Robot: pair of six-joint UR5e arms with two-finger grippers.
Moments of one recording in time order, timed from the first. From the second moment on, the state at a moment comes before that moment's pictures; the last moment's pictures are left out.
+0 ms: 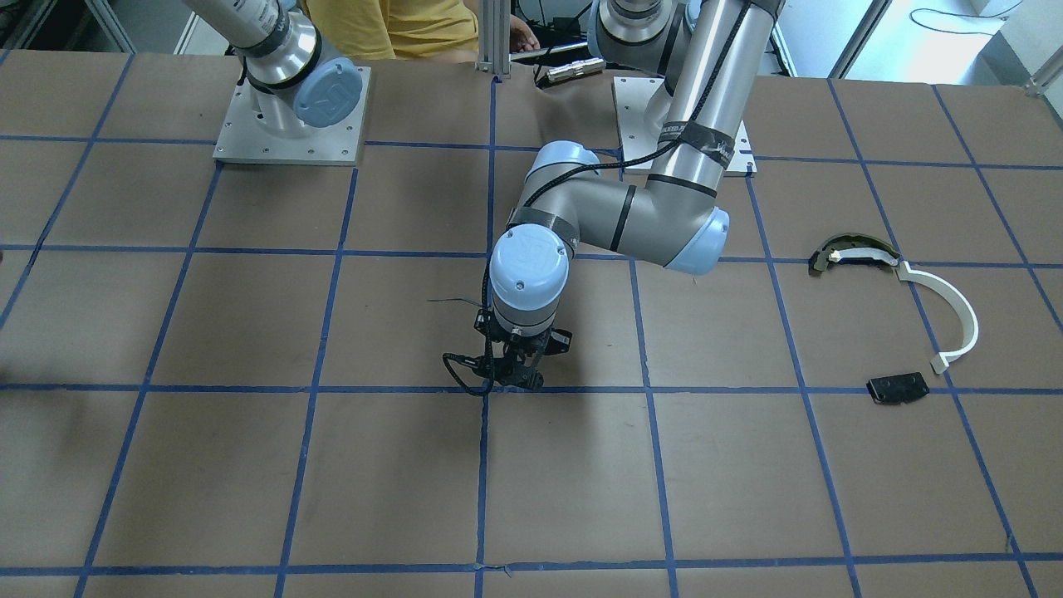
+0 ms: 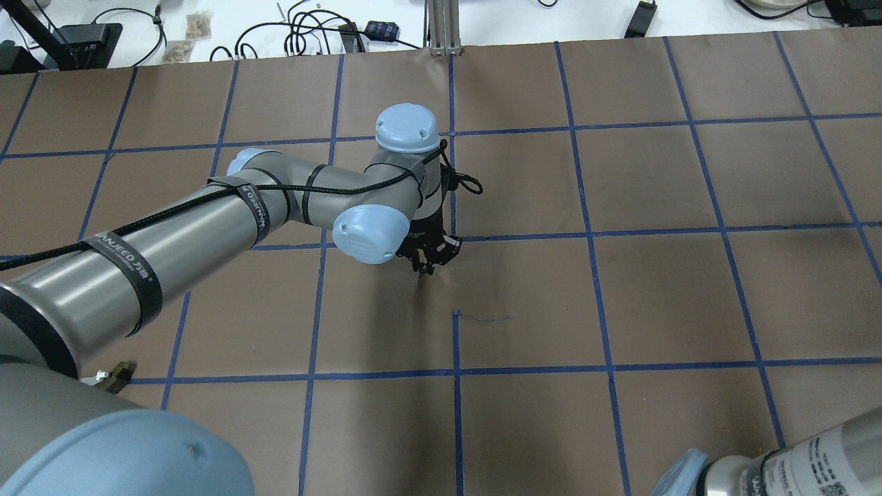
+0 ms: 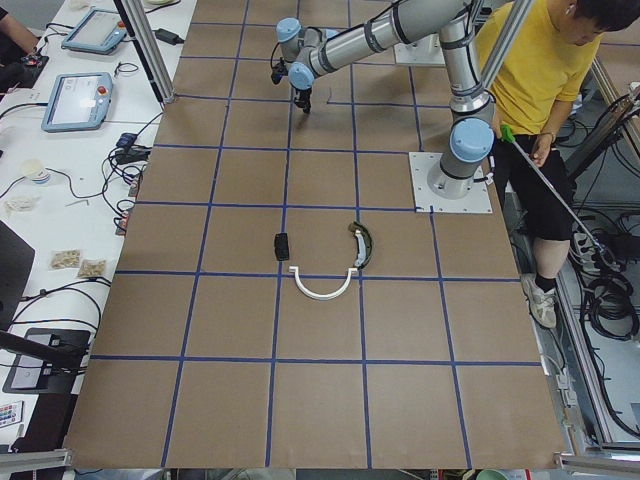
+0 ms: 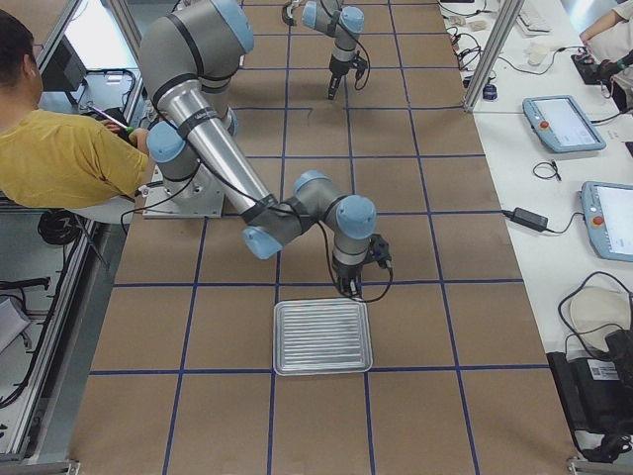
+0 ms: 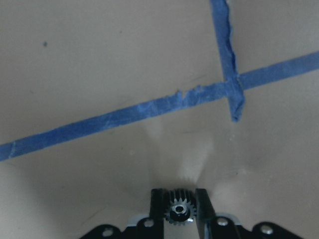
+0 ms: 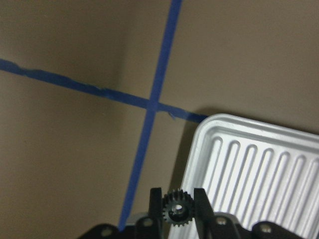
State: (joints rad) left arm -1.89 -2.07 -1.70 -1.10 1.54 -0.07; right arm 0.79 -1.19 1.69 -2.14 -1.64 -1.07
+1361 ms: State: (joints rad) left arm -0.95 -1.93 -1.70 -1.31 1.72 0.48; right arm 2.01 -1.11 1.83 -2.45 -1.52 0.51
